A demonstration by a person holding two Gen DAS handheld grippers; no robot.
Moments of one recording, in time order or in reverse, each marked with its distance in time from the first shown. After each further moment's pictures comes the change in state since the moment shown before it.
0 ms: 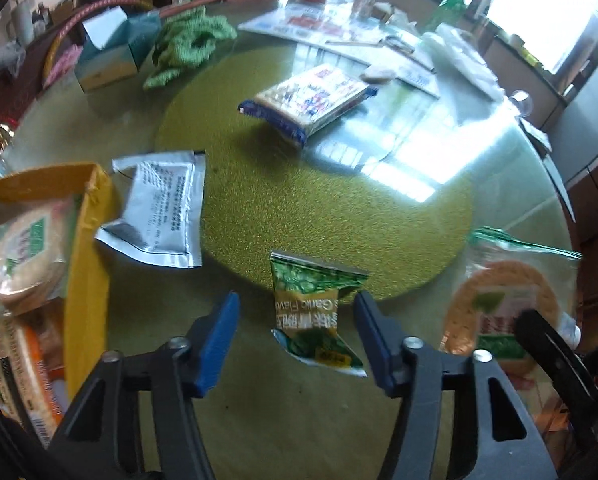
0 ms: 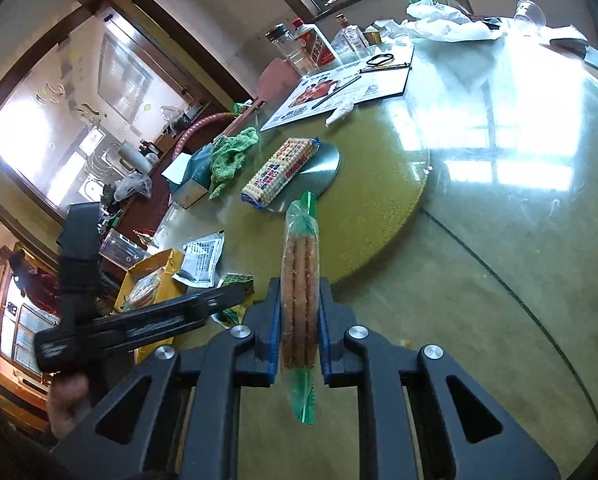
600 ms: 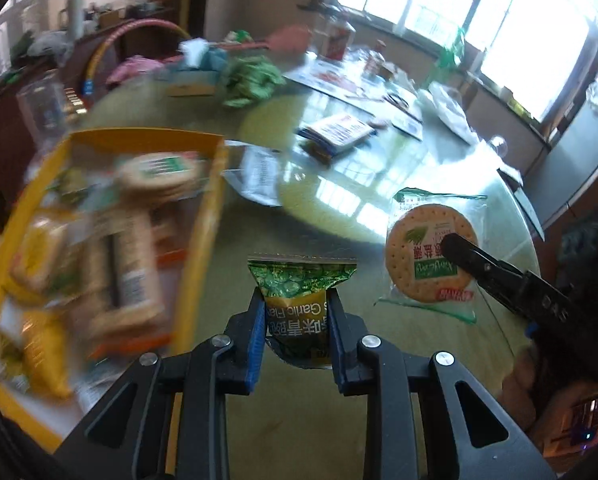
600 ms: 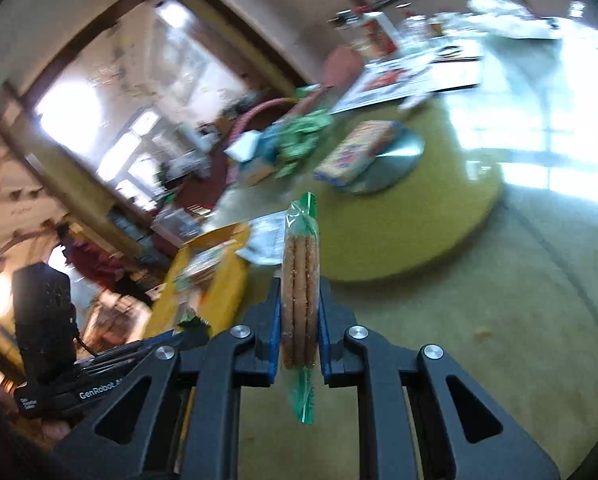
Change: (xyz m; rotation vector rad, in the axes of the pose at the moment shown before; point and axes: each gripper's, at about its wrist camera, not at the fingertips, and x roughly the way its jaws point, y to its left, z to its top) left arm -0.121 0.049 -0.098 -0.095 -0.215 -0.028; right arm 0.008 0.036 -0.015 -0.092 0.056 0.246
